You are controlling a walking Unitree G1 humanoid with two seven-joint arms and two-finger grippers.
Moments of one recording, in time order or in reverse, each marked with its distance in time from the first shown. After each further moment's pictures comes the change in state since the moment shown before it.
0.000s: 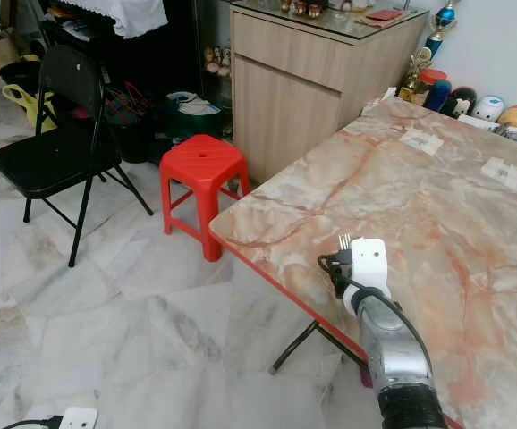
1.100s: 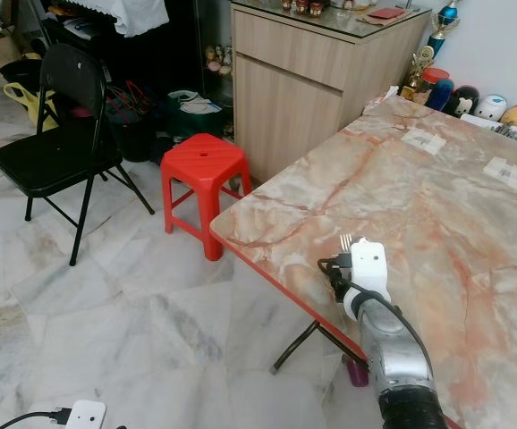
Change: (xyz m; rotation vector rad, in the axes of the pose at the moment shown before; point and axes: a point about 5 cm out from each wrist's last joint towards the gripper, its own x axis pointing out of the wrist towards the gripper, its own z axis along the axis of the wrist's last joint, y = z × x) left arm -0.001 -0.011 0.008 0.010 -0.087 -0.028; right arm -0.002 -0.002 -0.010 0.005 0.049 -0.005
